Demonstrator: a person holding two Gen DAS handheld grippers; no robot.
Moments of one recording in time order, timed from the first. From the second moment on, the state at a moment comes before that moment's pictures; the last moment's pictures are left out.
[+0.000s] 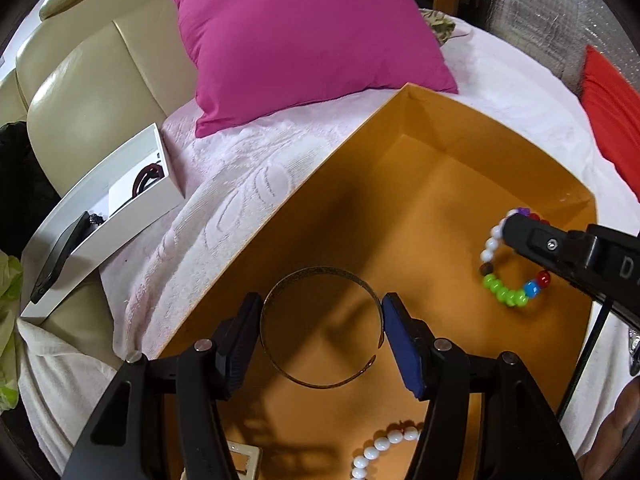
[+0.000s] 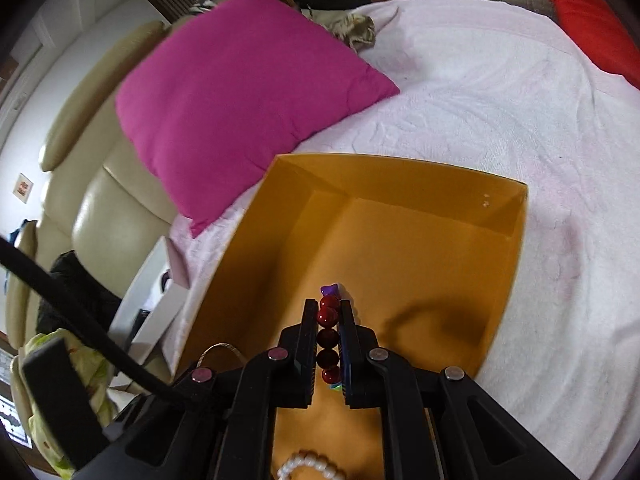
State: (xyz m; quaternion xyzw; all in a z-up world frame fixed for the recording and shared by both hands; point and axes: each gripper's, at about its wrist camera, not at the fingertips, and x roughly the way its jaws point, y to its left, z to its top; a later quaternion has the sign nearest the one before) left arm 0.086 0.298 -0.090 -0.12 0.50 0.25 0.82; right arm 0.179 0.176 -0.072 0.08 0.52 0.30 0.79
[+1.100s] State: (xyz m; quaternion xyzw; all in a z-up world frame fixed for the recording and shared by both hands) left arm 0.110 0.091 -0.061 0.04 0.44 0.14 0.89; right arm 0.079 -0.217 -0.055 0.26 0.44 0.11 0.86
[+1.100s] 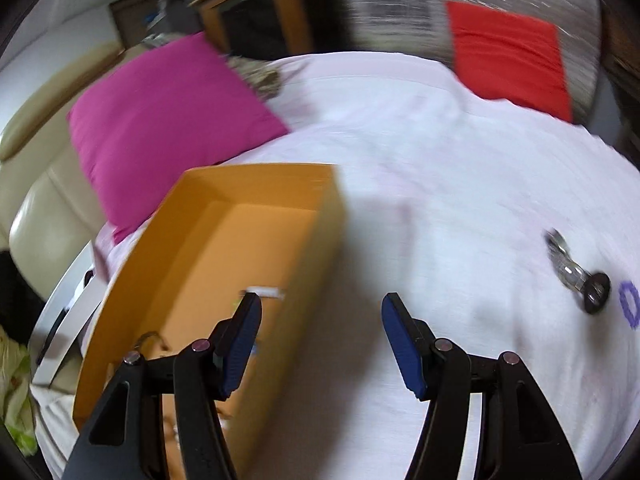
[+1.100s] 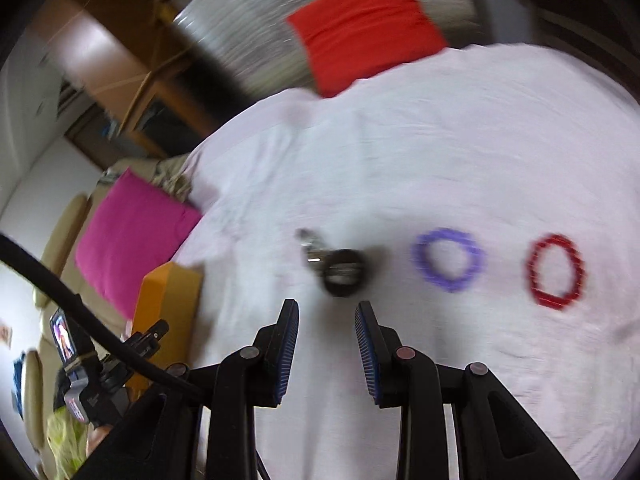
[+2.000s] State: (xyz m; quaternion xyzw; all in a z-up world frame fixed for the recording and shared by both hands) left arm 0.133 0.023 -0.088 0.07 0.48 0.08 0.87; right arm 0.150 -0.210 -0.113 0.27 0.47 0.13 0.83
